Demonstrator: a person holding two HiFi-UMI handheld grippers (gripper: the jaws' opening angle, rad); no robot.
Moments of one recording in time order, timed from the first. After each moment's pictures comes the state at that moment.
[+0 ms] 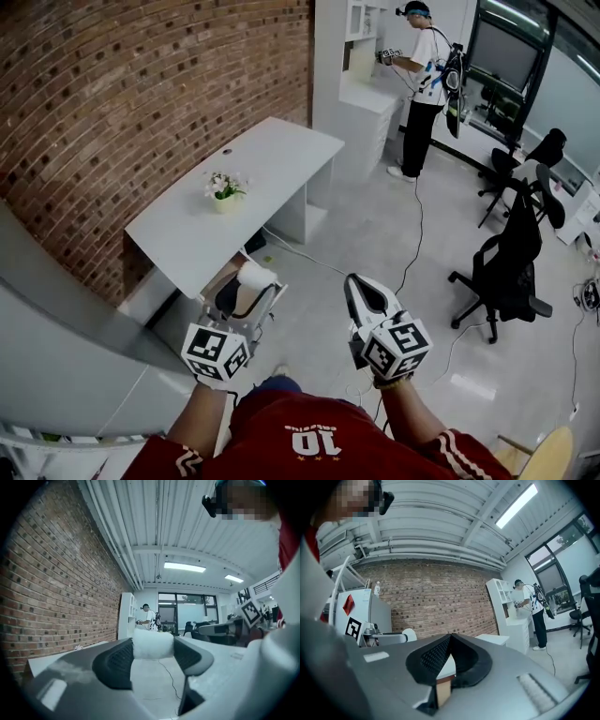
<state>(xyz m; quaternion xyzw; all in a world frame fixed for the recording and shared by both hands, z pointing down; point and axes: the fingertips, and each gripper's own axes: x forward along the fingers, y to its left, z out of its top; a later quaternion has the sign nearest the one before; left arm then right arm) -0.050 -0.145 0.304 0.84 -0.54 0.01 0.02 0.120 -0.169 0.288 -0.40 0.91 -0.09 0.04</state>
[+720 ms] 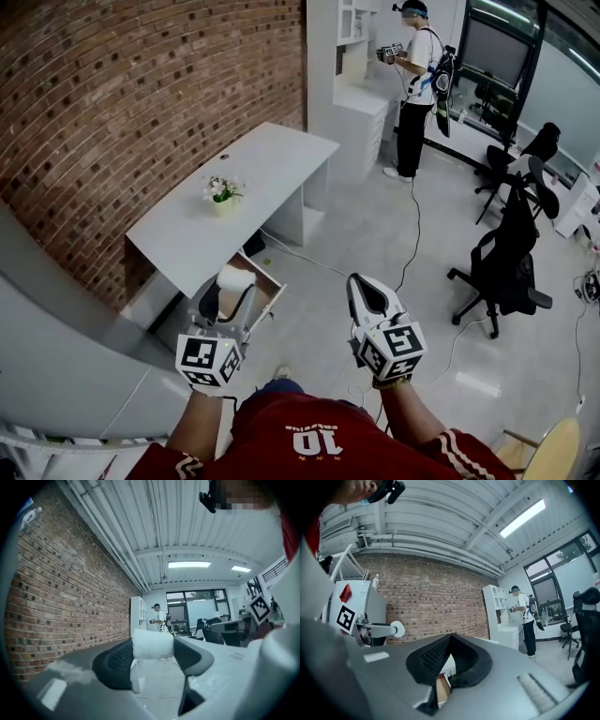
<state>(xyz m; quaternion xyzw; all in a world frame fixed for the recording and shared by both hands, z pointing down) -0.074 -0.112 0.290 0.80 -0.60 0.02 -0.01 0.141 -0.148 0.287 -0.44 0.89 -0.05 0.03</state>
